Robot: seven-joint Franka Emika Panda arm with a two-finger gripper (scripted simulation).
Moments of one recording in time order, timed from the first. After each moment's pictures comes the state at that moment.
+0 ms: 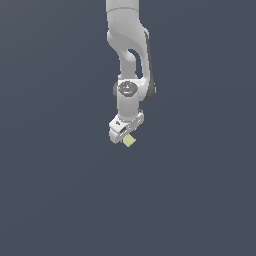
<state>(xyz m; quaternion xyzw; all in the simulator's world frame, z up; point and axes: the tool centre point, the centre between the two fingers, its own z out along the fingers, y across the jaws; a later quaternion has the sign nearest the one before) -0.091 -0.001 0.052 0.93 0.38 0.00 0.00</state>
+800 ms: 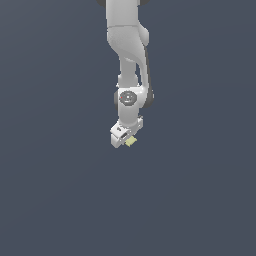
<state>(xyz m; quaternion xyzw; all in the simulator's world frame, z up) -0.093 0.000 0.010 0.92 0.38 0.00 0.00</state>
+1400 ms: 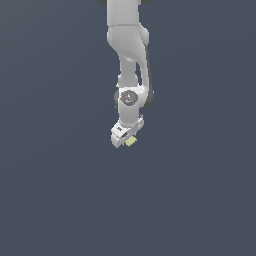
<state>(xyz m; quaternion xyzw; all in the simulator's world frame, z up) -0.093 0.003 0.011 0.92 0.38 0.00 0.00</state>
